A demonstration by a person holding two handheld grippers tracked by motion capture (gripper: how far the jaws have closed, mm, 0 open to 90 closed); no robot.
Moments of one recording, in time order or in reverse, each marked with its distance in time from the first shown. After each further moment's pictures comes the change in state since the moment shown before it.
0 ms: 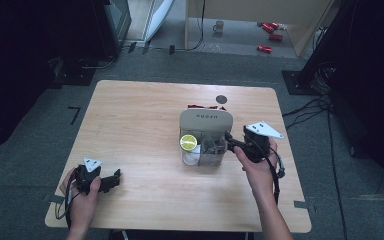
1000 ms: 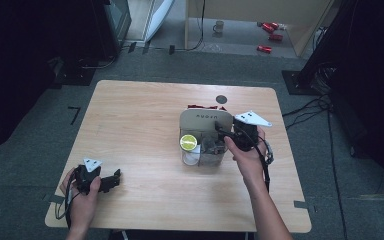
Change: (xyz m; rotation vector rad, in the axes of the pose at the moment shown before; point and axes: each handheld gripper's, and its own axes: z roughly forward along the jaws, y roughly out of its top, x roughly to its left) left arm 0.000 0.000 0.000 0.002 0.000 0.003; right arm 0.013 0.018 0.027 -0.019 0.068 -0.029
